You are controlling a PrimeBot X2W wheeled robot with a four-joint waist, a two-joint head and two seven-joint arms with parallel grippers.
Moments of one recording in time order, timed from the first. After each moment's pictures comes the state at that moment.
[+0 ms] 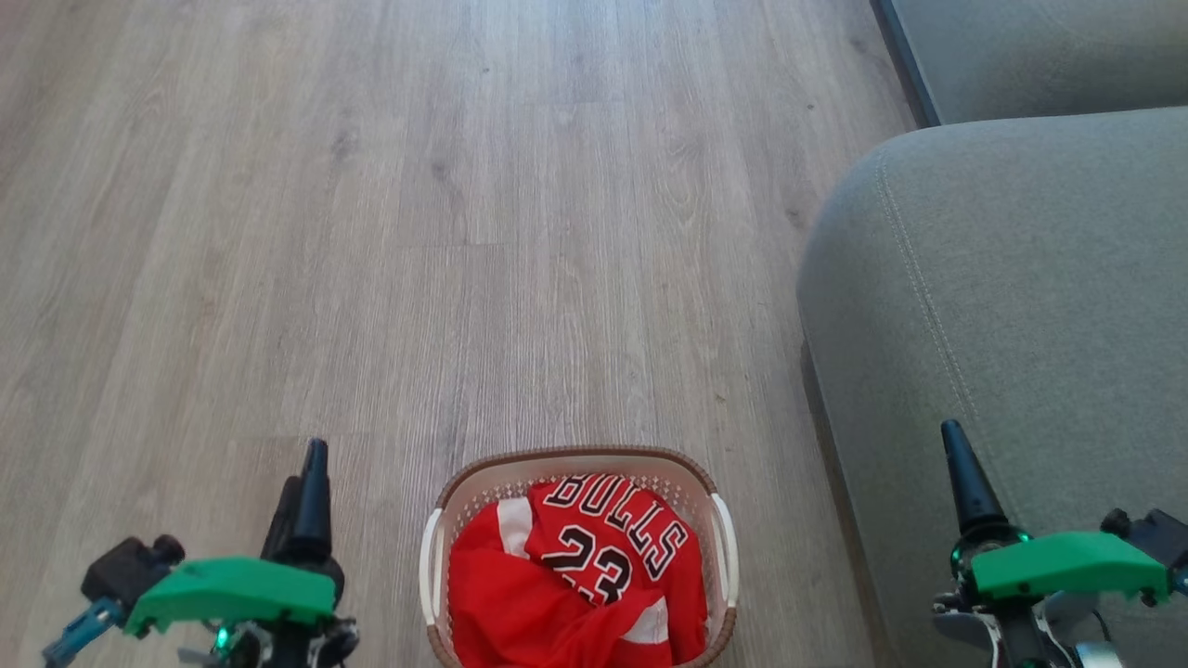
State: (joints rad) left arm 0.04 0.03 -0.04 0.19 -1.05 -0.01 -0.02; right arm 0.01 -0.03 -0.06 0.25 1.15 0.13 -0.02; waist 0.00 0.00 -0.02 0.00
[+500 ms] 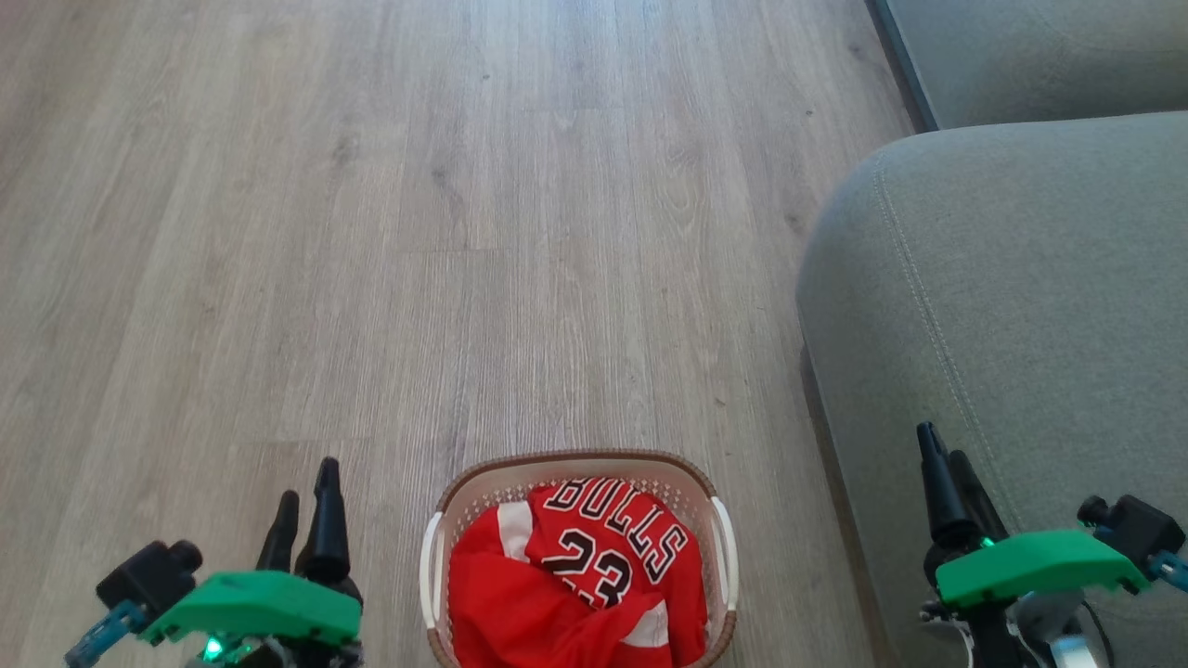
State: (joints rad) left arm 0.07 0.04 -0.08 0.17 -0.84 0.04 -0.06; right arm 0.01 -0.03 -0.02 0.25 0.93 0.13 -0.06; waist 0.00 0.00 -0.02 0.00
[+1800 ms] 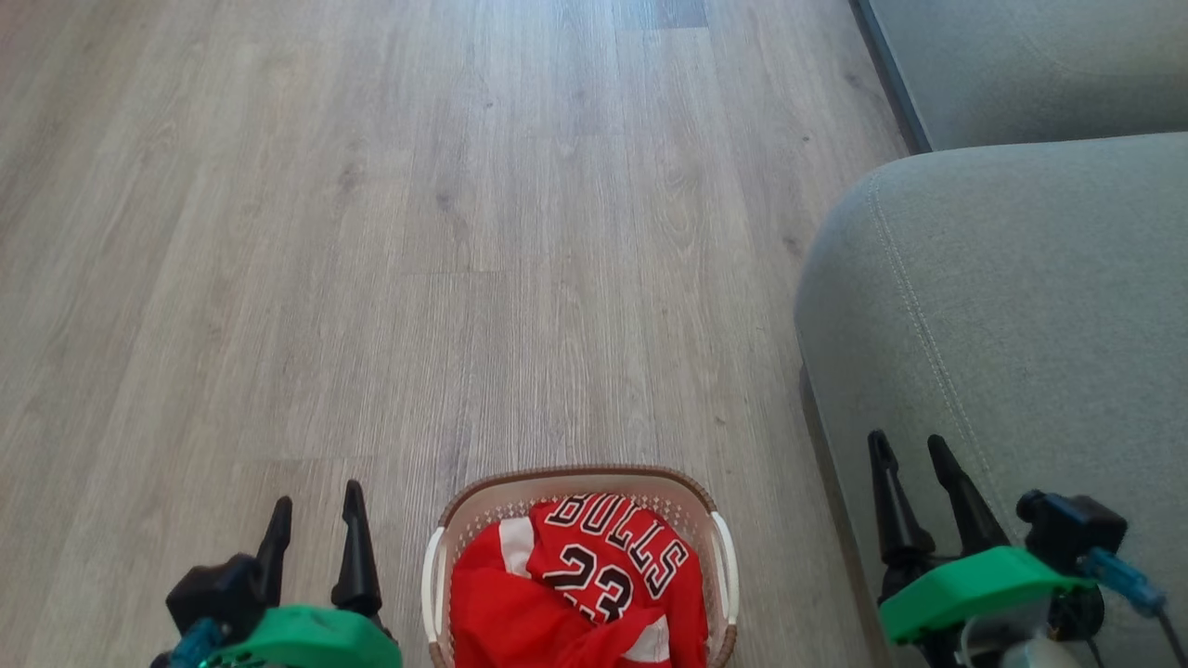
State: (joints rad) left arm 0.13 0.06 -0.16 0.12 -0.37 0.15 -0.17; right arm 0.05 -0.04 0.05 0.19 0.46 0.13 -0.17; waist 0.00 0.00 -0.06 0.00
